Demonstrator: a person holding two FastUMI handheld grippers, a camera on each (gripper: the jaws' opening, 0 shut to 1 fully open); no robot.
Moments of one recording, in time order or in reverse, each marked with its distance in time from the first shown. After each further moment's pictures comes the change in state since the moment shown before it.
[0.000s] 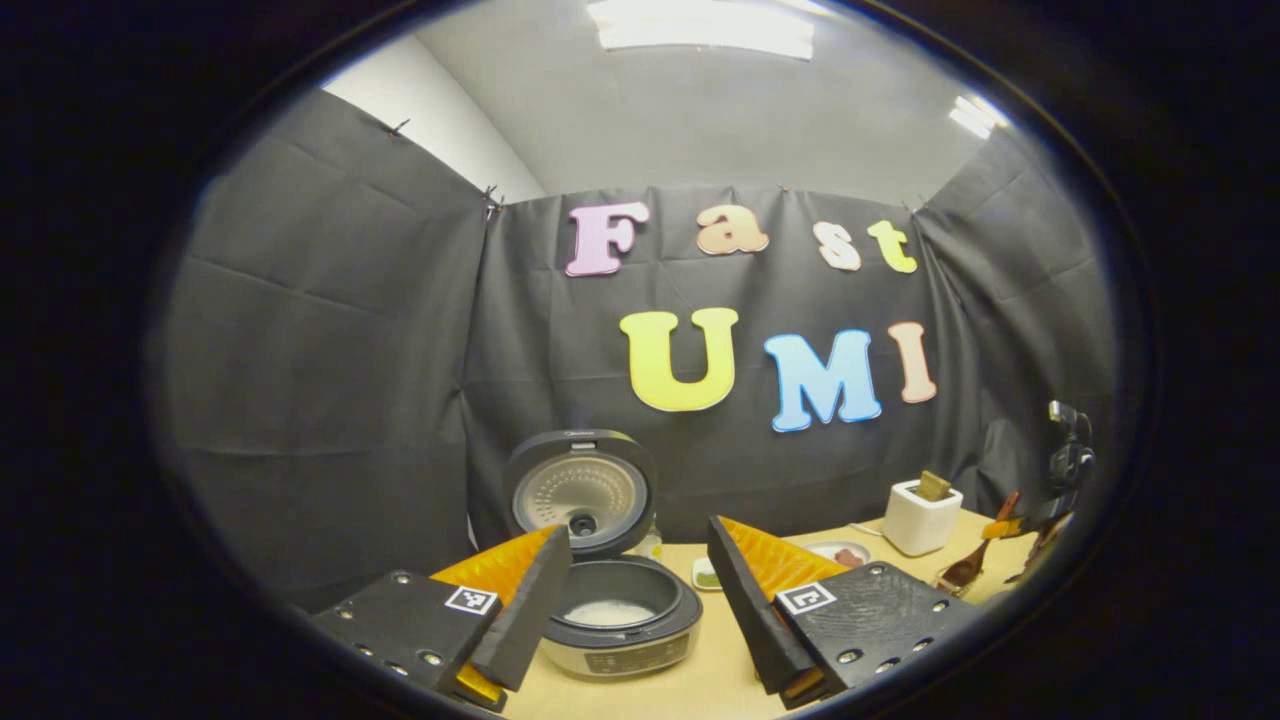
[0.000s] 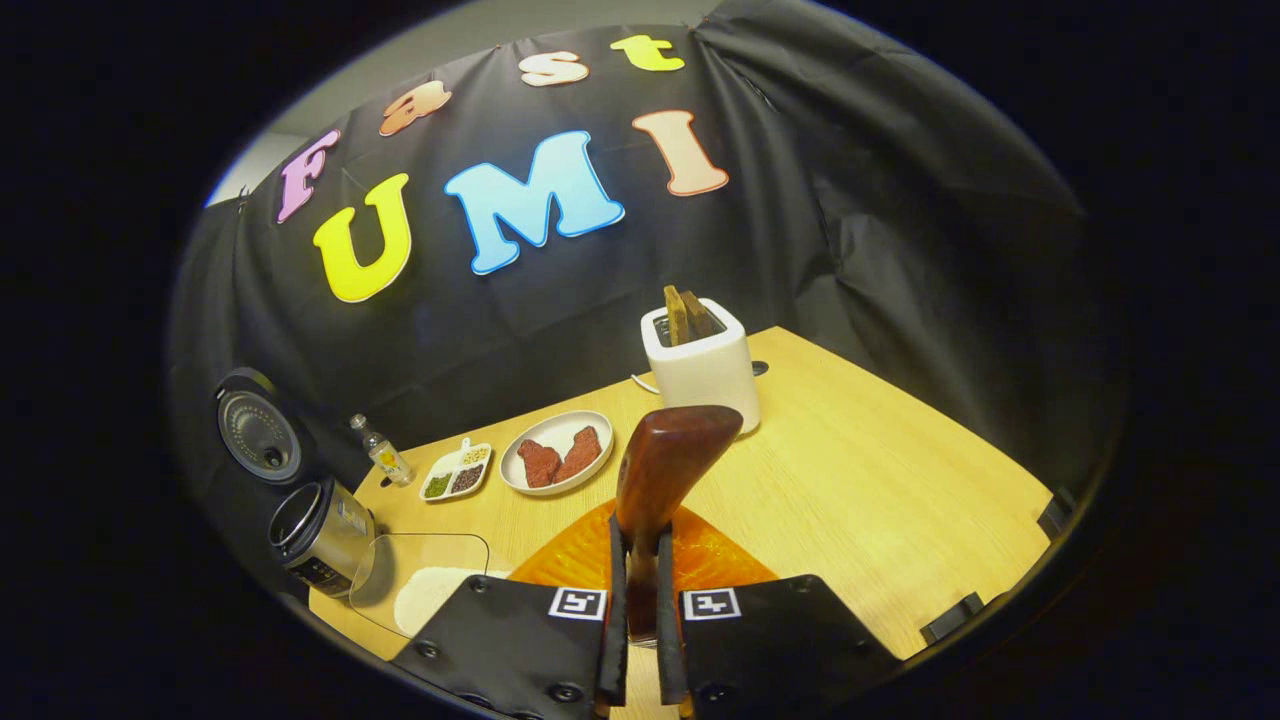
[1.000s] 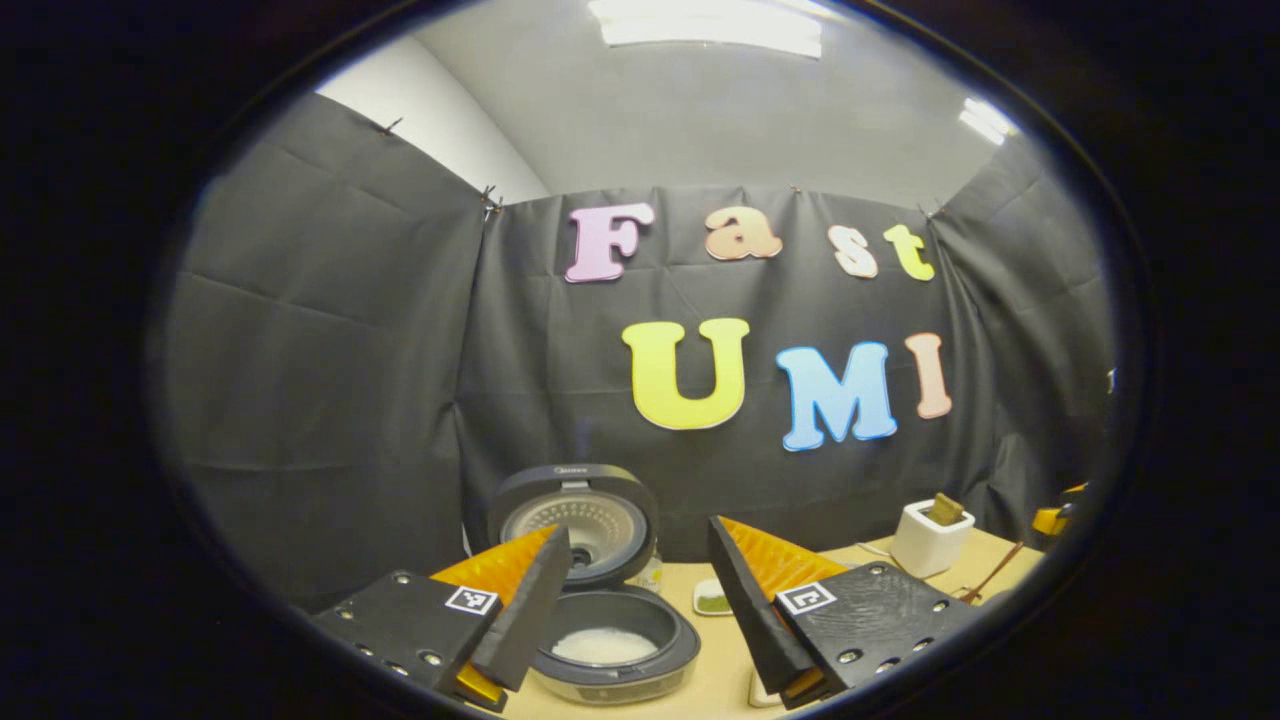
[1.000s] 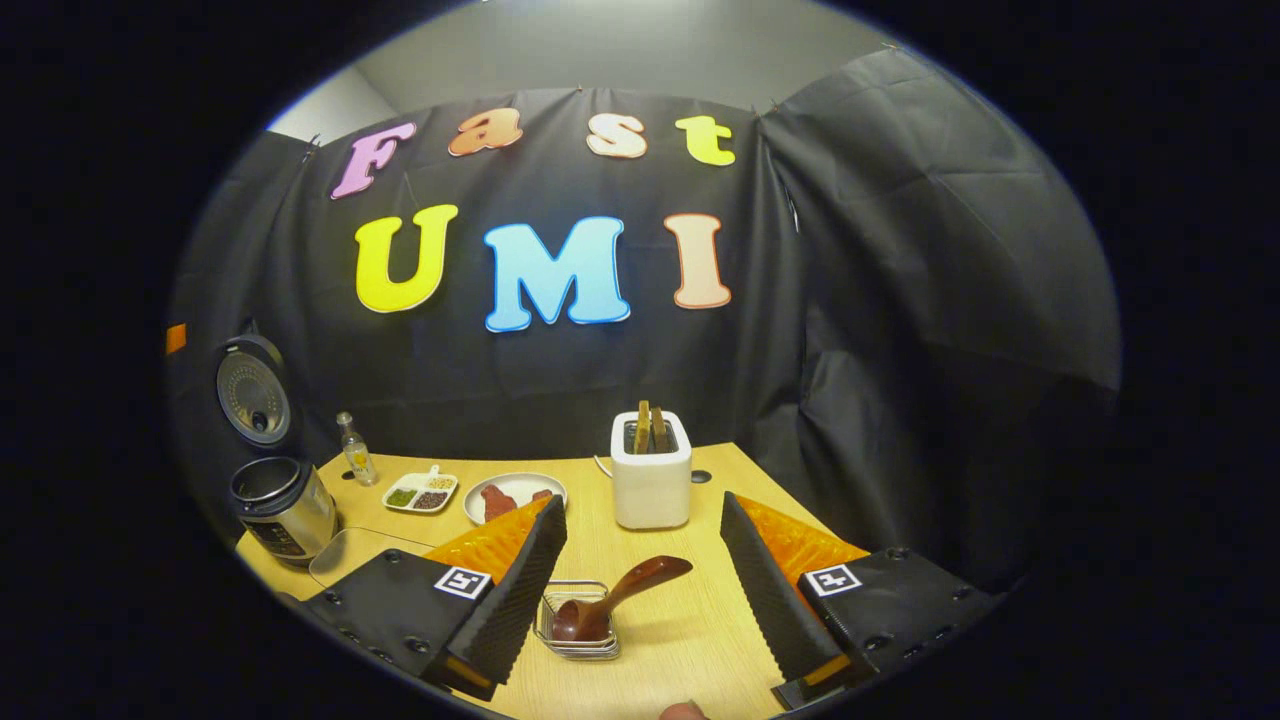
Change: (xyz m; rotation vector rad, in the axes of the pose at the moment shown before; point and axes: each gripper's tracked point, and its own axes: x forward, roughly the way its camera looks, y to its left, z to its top) left arm 0.092 0.006 0.053 -0.015 -0.005 0.027; right arm -0.104 -0.010 0.099 -0.278 -0.274 -0.085
